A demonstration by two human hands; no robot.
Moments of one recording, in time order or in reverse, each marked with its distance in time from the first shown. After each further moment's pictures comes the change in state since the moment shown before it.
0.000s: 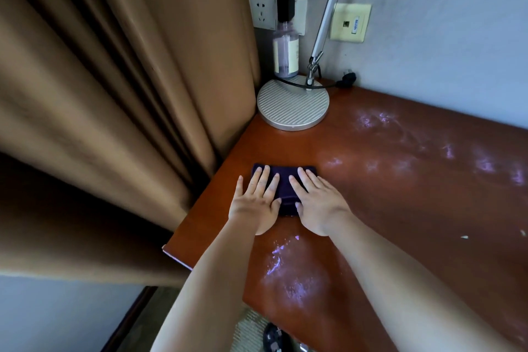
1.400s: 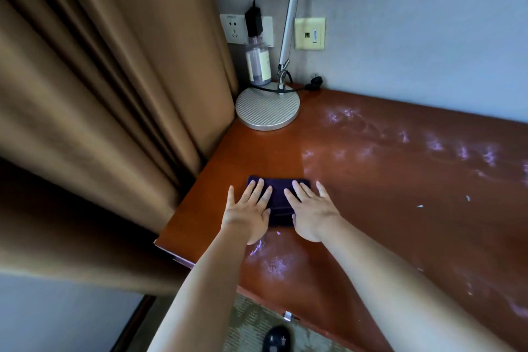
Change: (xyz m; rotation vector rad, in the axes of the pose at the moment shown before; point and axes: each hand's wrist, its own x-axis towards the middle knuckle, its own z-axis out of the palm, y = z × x) left_hand -0.044 0.033 0.005 0.115 -0.010 0.053; right_hand -0.060 0.001 0.011 -0.074 -0.115 0.087
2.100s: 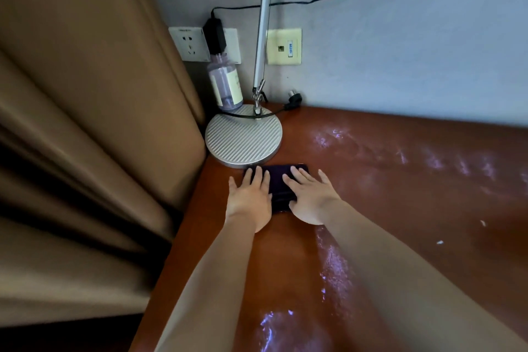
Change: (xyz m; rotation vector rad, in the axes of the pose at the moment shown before) left_hand 0.144 -0.019 -0.066 0.070 0.147 0.123; right_hand 0.104 0.057 -0.063 0.228 0.007 0.167
